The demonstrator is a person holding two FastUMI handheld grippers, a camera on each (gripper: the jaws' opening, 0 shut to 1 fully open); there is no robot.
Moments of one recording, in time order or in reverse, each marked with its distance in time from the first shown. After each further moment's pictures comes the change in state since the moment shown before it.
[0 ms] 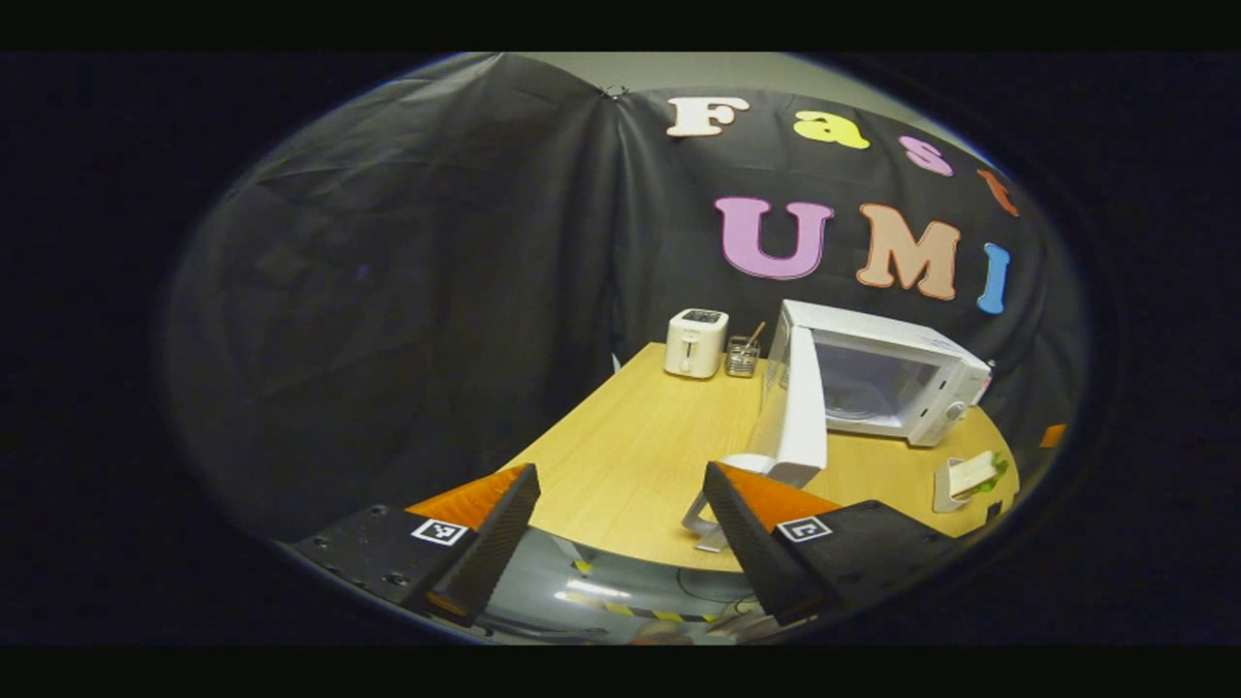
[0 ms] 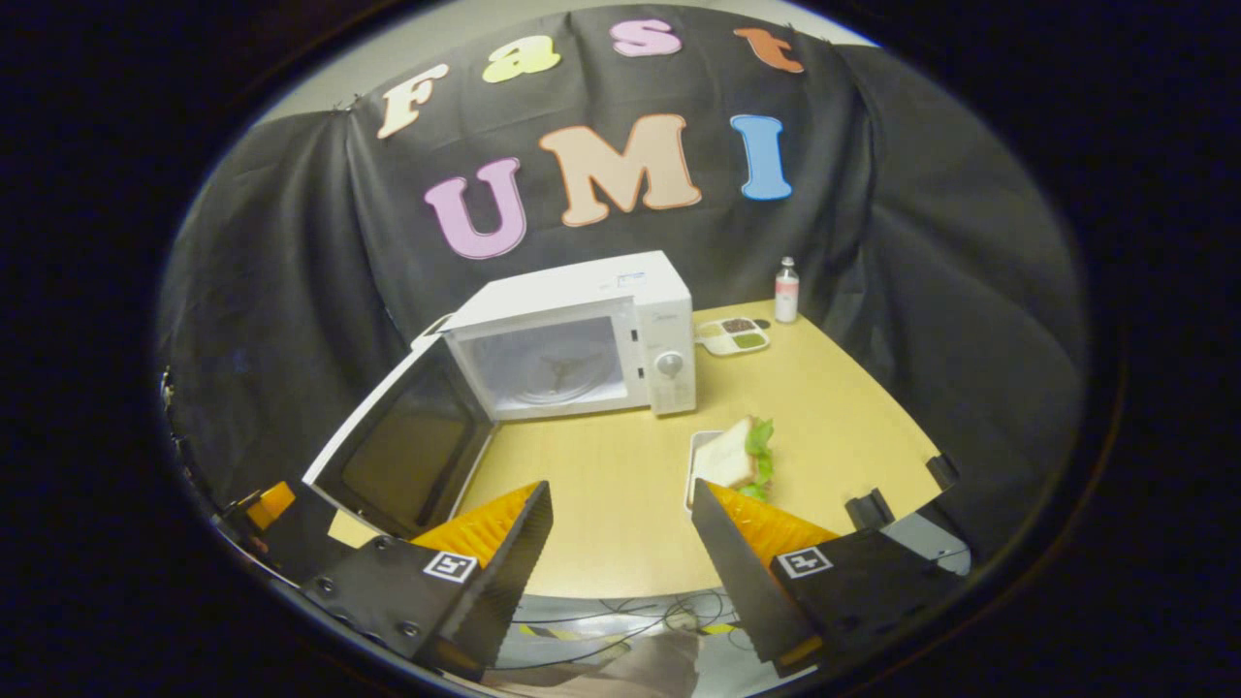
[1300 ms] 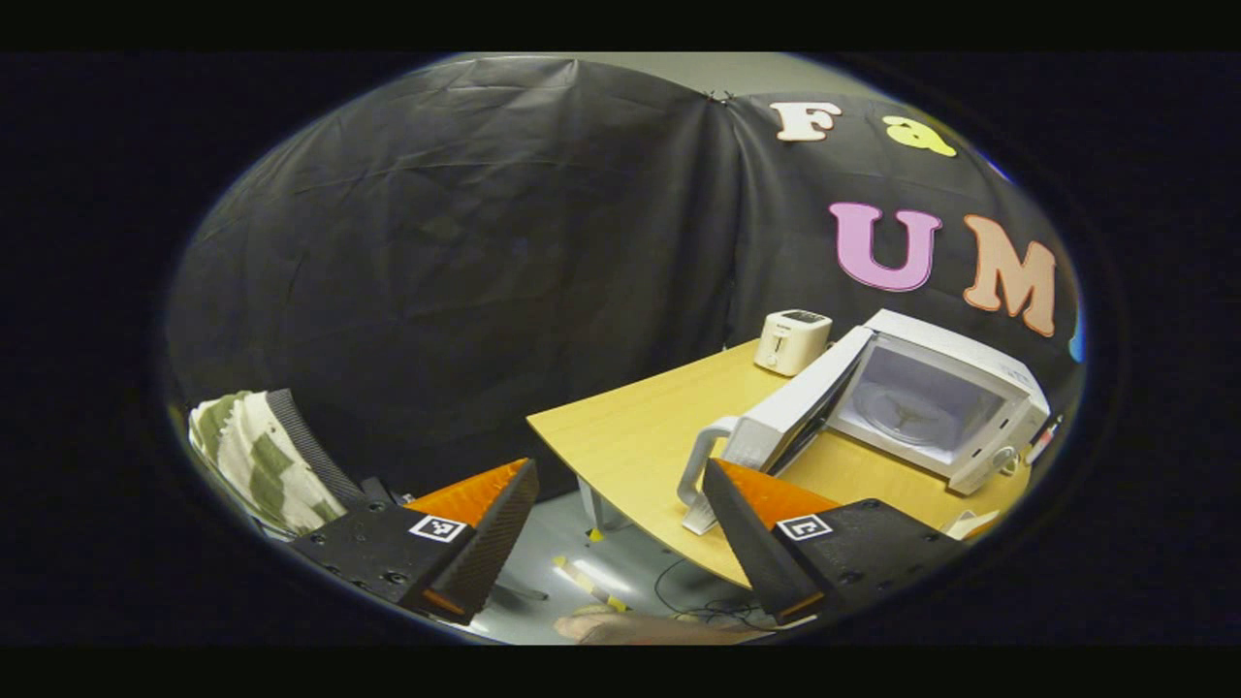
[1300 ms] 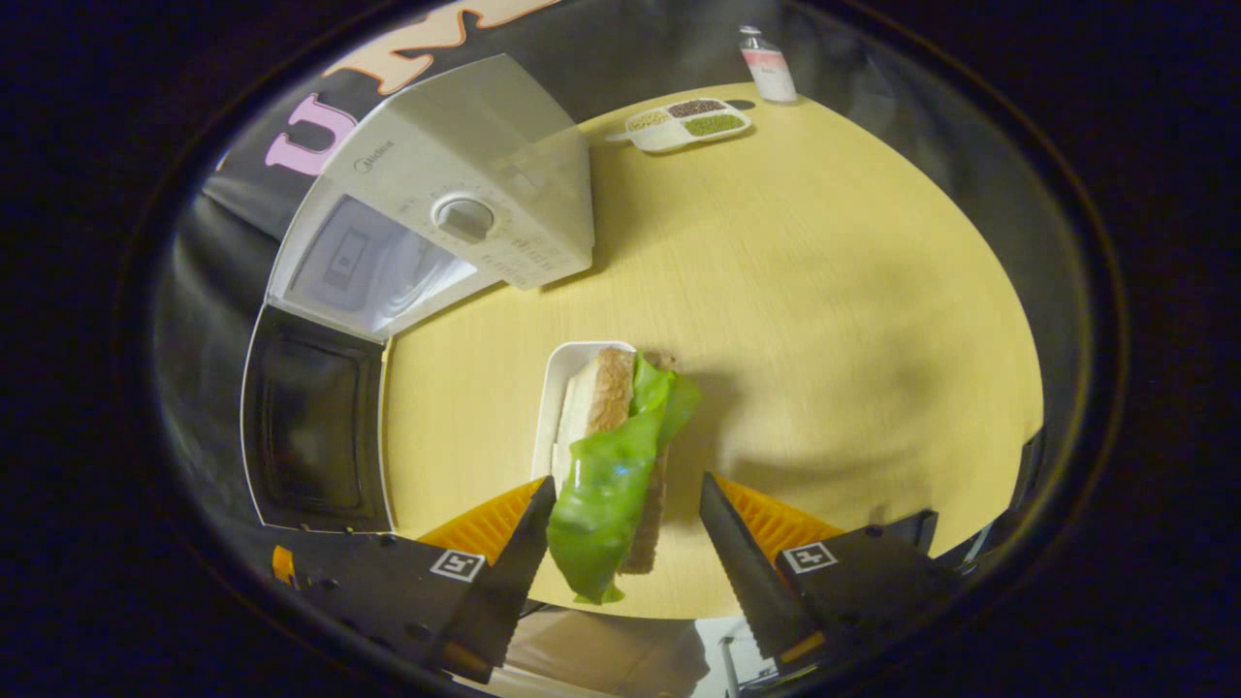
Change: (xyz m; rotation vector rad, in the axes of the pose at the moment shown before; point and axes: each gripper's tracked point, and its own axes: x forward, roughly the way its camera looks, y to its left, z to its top) left arm -0.061 -0.074 -0.049 -0.204 0.030 0.464; right arm 0.205 -0.127 -0.086 0.197 0.665 0.141
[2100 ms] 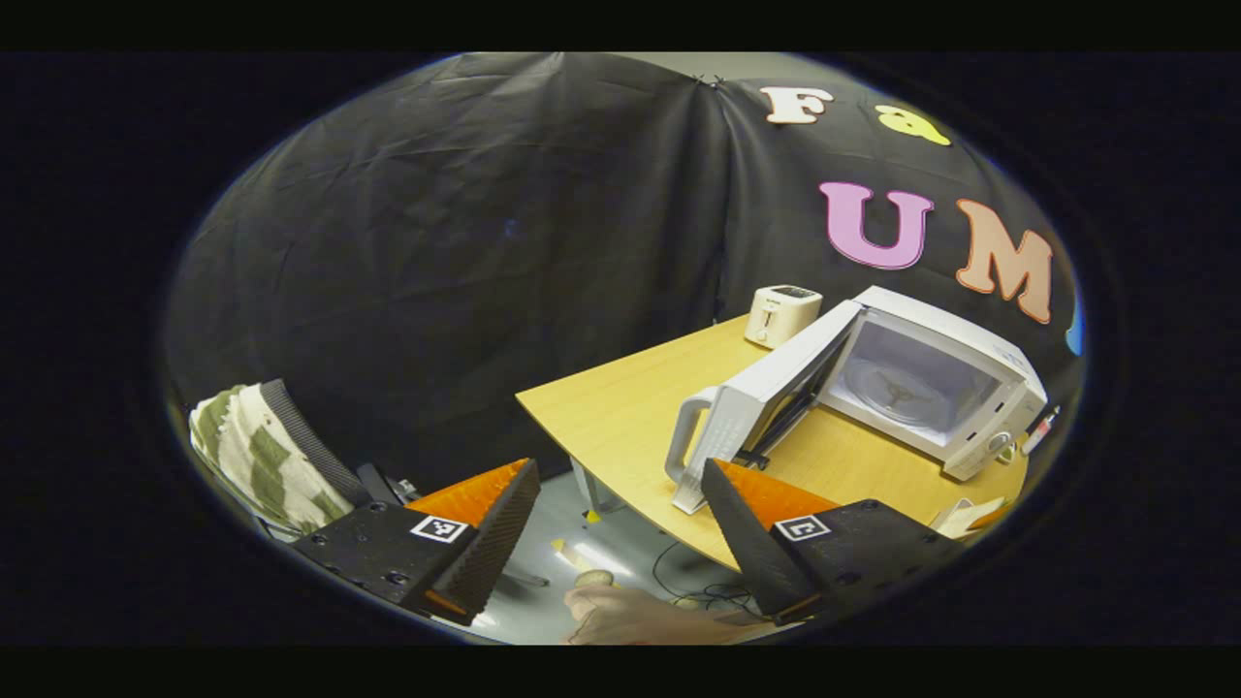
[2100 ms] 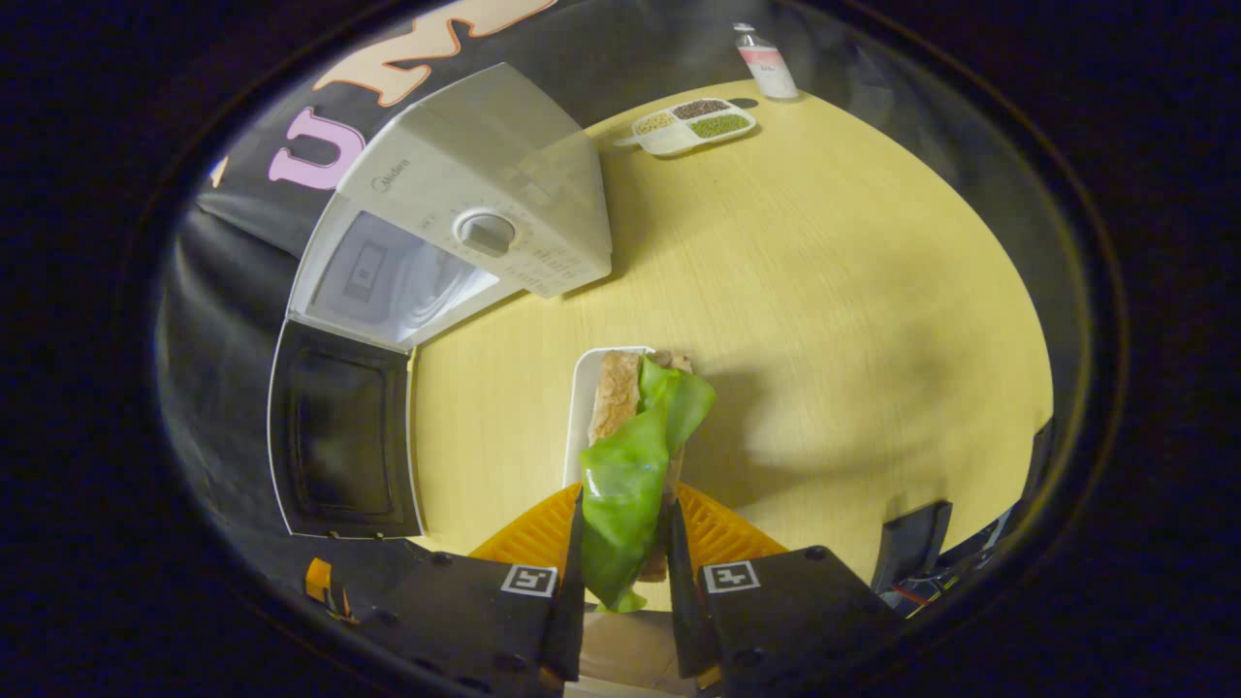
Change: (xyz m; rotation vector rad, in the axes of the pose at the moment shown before) left arm 0.001 -0.003 -0.025 0.021 0.115 -0.042; right arm -0.019 0.013 0.004 0.024 -0.019 0.037
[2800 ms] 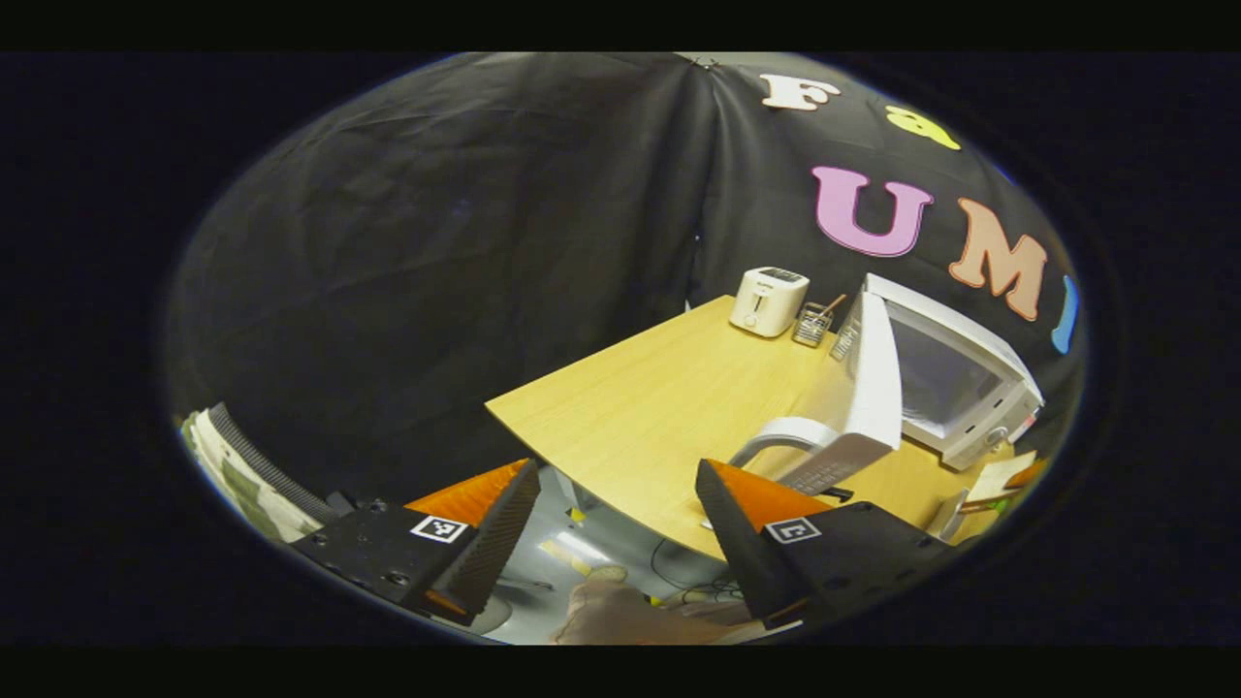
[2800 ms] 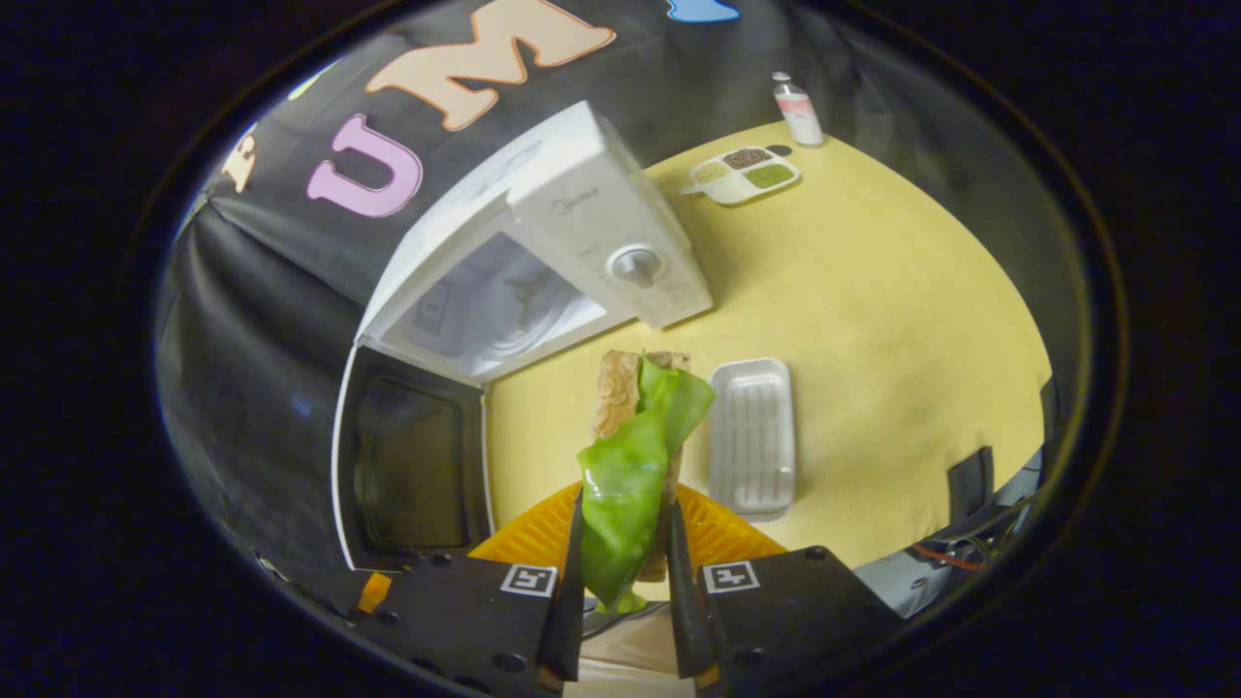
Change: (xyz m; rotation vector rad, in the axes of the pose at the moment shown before) left arm 0.080 0.029 0.024 0.046 0.084 -0.176; right arm -0.038 0.129 -0.009 0.065 -0.153 0.064
